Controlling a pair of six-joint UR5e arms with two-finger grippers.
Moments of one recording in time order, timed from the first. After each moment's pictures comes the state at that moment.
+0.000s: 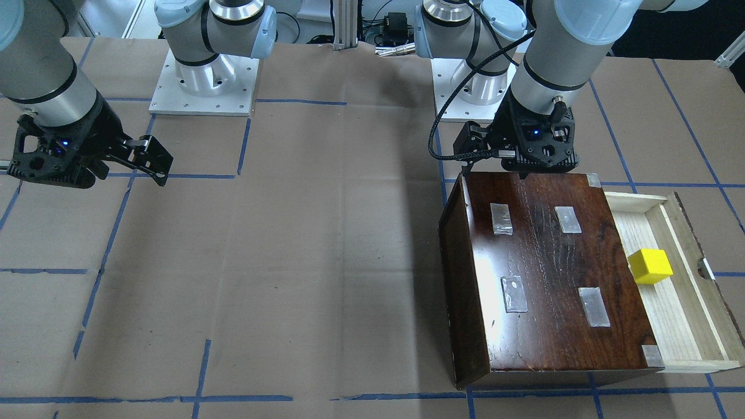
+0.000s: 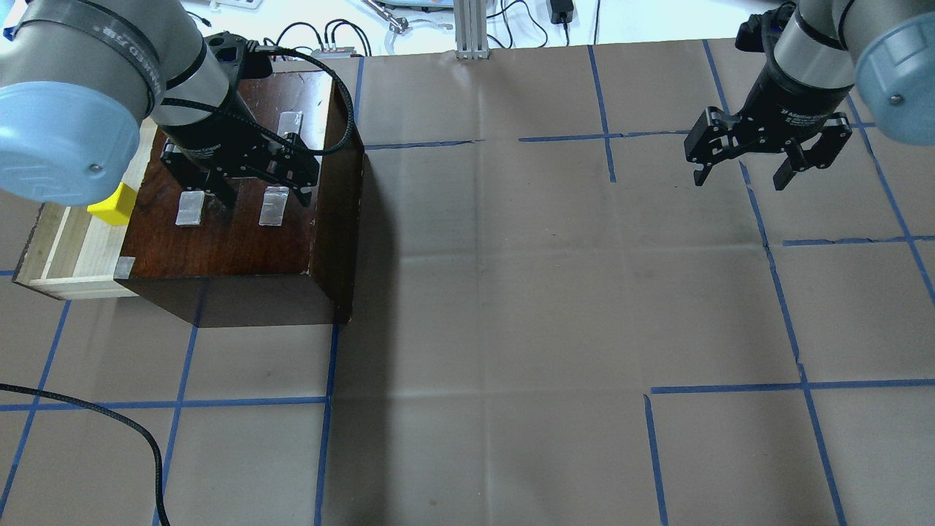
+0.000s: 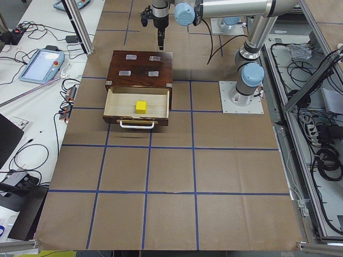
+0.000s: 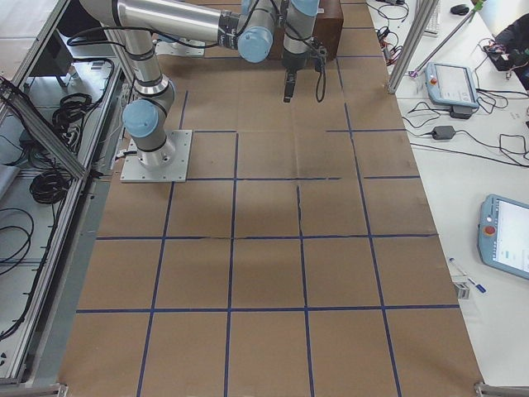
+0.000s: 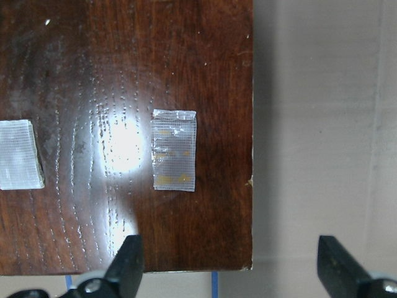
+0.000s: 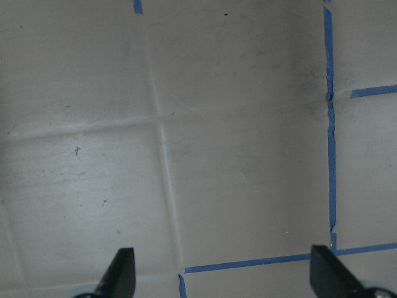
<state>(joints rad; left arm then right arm) -1.57 -1.60 -1.65 -1.49 1.56 0.03 1.43 -1.52 1.65 -1.63 -1.57 -0.03</state>
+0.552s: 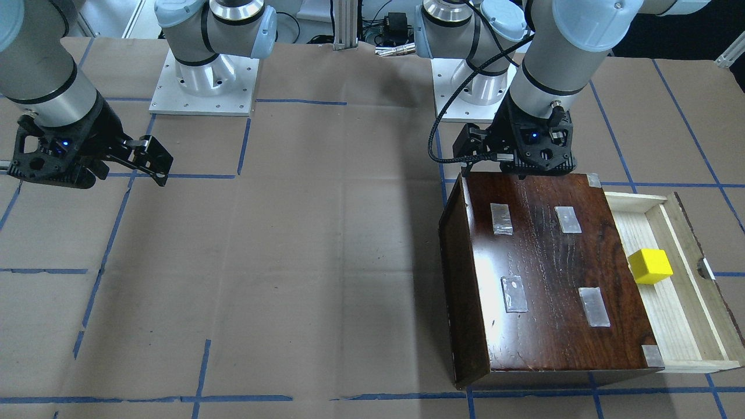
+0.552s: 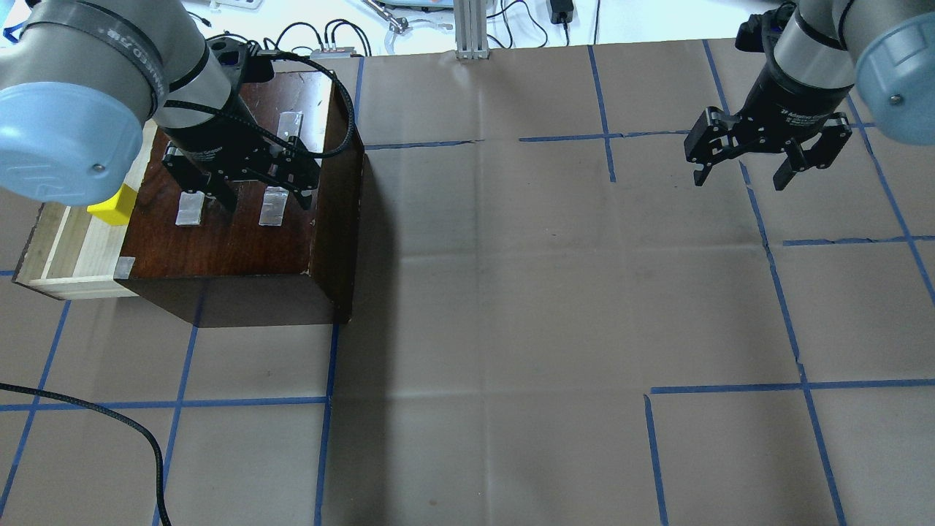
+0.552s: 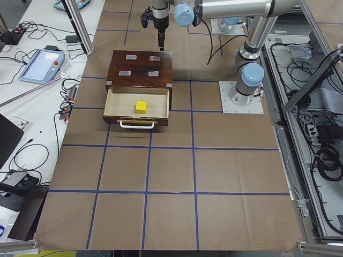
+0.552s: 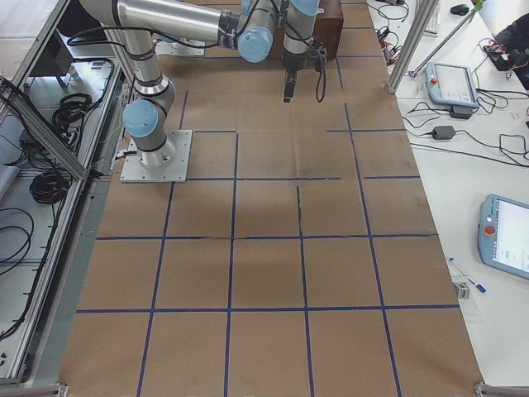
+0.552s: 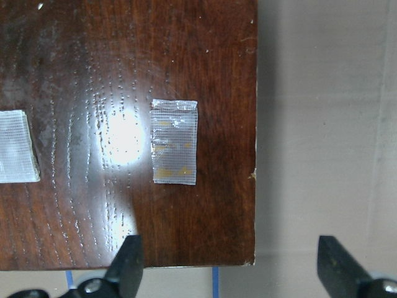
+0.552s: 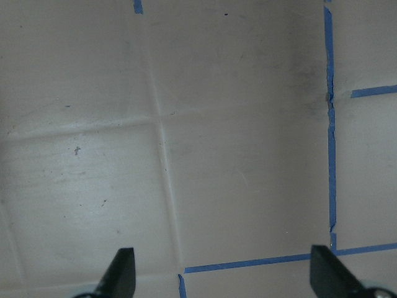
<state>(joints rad) -1.57 -1.60 -1.65 -1.49 1.56 0.03 1.43 -1.52 1.65 -1.63 -1.57 -0.03</state>
